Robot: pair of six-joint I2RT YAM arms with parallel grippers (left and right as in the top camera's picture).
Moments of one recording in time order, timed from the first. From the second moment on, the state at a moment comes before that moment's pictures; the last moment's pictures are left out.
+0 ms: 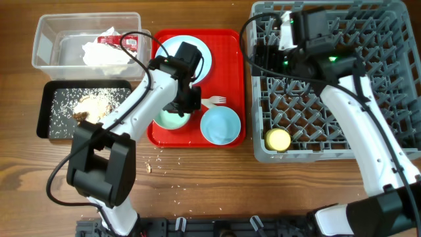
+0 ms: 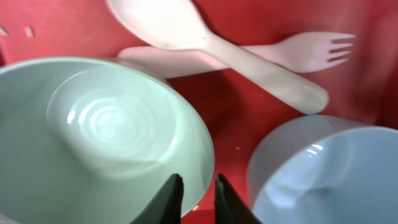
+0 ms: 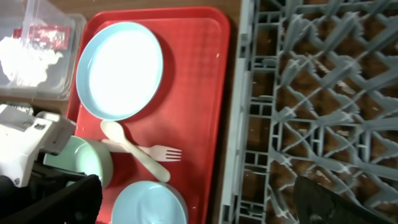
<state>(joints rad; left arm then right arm) -0.43 1.89 1.42 -1.00 0.05 -0.39 0.29 1.60 1.53 -0.88 -0.14 0.26</state>
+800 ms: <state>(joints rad) 0.15 1.66 1.48 -0.96 0.15 -0.52 0.72 2.21 1.80 -0.82 -0.14 -0.04</state>
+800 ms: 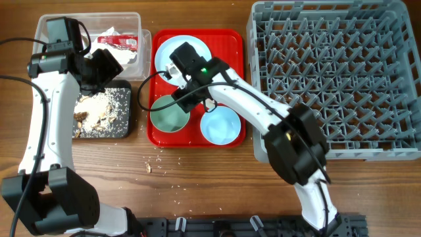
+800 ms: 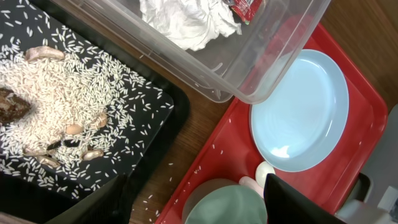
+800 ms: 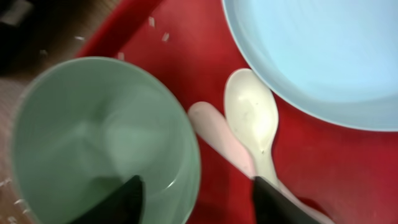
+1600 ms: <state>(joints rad) 0.15 1.66 1.48 -0.96 0.15 -0.52 0.72 2.25 1.83 -0.90 -0.15 -0.29</state>
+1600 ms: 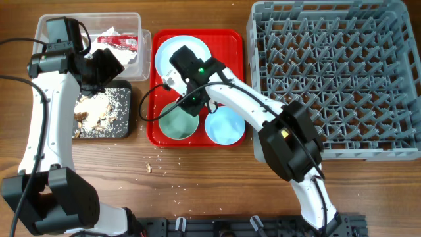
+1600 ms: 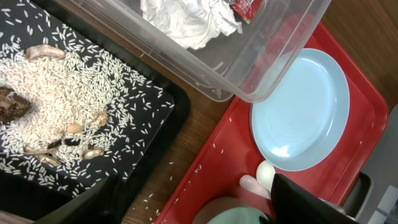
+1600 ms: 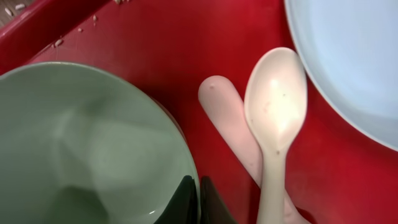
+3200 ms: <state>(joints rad) 0.15 1.66 1.48 -0.87 0.15 -0.52 0.56 2.24 1.85 -0.46 1.12 -0.63</state>
